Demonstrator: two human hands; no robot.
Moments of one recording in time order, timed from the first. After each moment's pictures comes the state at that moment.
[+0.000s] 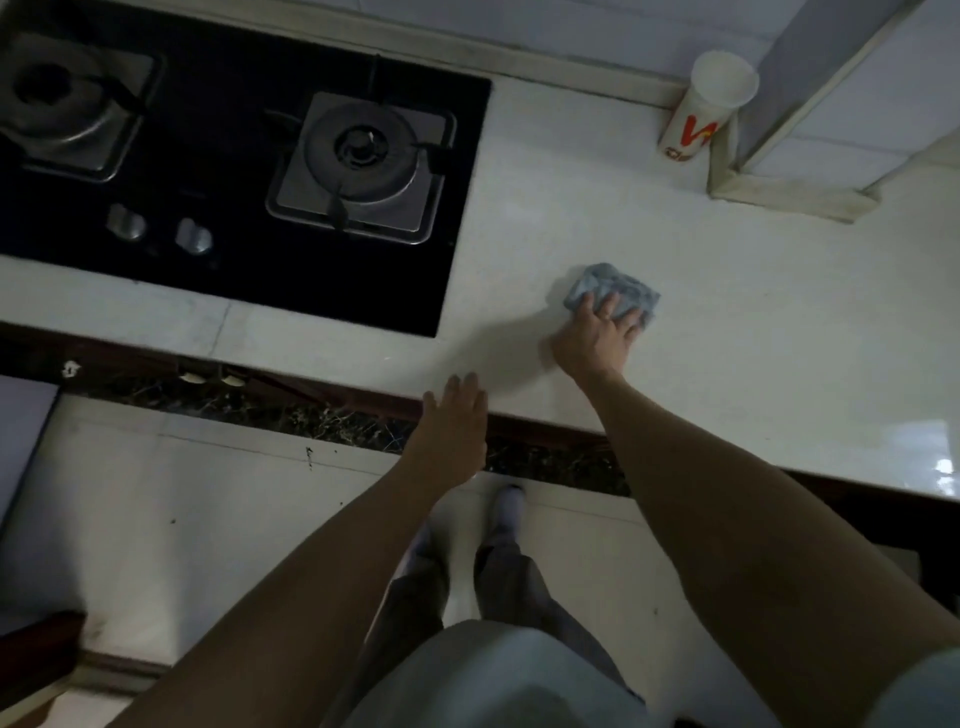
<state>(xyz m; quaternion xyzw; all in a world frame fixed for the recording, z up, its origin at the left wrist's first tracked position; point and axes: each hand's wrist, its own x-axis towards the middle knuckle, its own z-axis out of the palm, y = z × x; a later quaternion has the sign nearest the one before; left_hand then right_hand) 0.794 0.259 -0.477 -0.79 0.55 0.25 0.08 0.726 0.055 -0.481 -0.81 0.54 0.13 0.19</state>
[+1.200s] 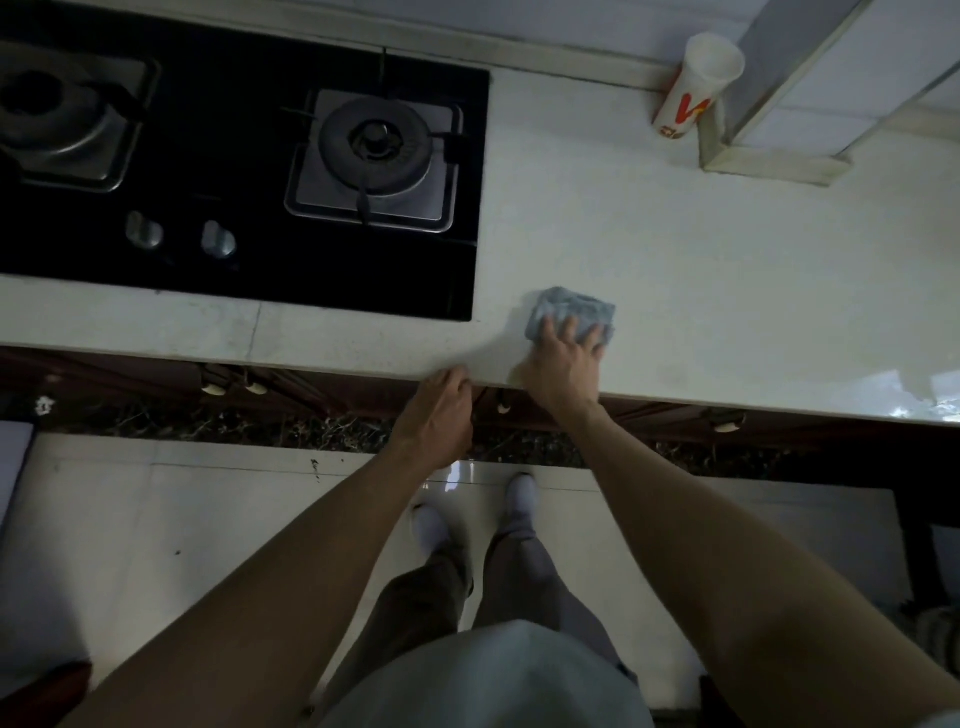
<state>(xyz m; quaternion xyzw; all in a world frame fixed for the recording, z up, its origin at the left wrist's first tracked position) 0.855 0.318 -0.467 -0.78 0.57 0.25 -0.05 0.745 0.172 -0.484 -0.85 0.50 0.10 0.15</state>
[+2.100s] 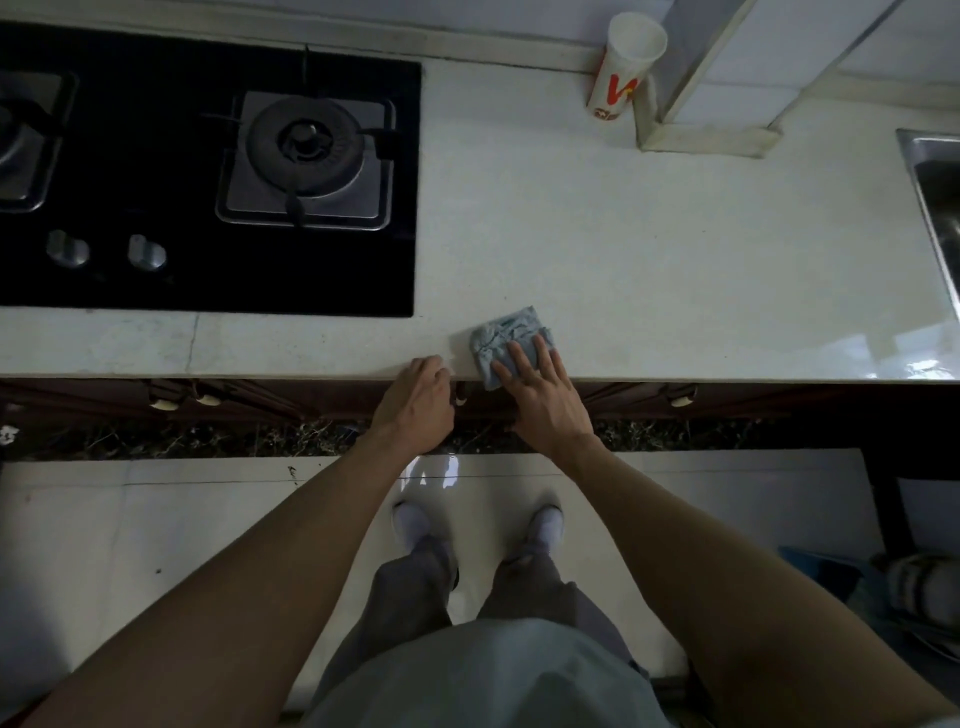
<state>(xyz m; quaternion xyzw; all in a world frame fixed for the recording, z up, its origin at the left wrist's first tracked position) 0.824 0.285 -0.464 -0.79 0.55 0.26 -0.04 0.652 0.181 -0.495 -0.95 0.29 0.08 0.11</state>
